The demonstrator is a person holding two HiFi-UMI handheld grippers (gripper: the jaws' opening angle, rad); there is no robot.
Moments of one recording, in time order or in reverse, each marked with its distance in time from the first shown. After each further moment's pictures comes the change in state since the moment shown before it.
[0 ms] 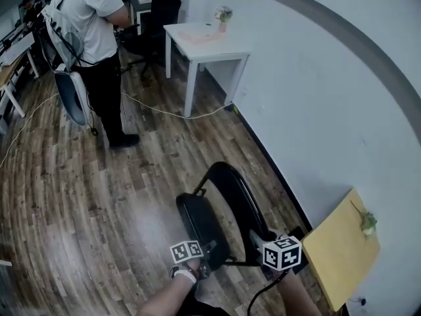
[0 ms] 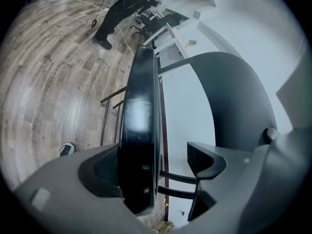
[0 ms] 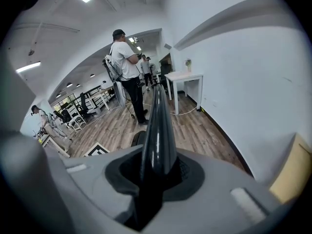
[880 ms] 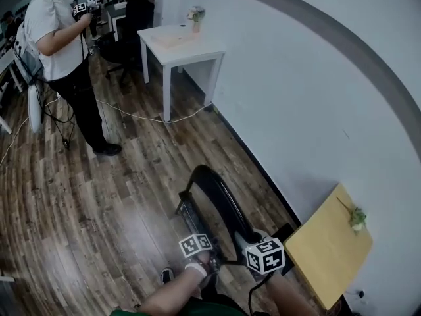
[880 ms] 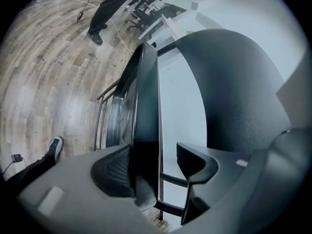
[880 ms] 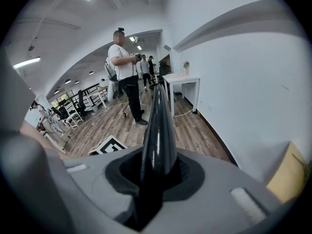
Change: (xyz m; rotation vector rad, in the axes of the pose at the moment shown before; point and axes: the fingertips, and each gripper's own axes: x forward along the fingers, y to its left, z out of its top) left arm 0.084 -0.121 -0.009 0.002 0.045 0.031; right arm -0.022 -0.058 0.021 -0.032 0.003 -0.035
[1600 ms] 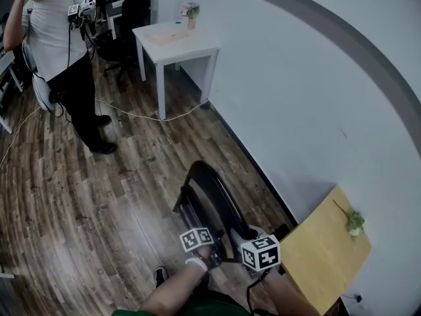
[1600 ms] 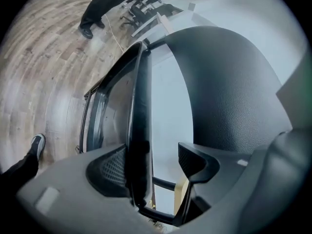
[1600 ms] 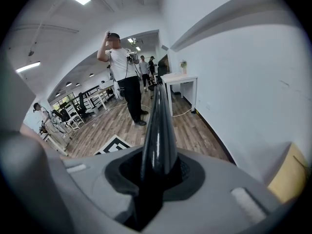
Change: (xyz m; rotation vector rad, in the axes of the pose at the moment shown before) left arm 0.062 -0.073 -0.002 0.013 0.002 -0.088; right arm -0.003 -0.066 0.007 0.021 -0.002 0.025
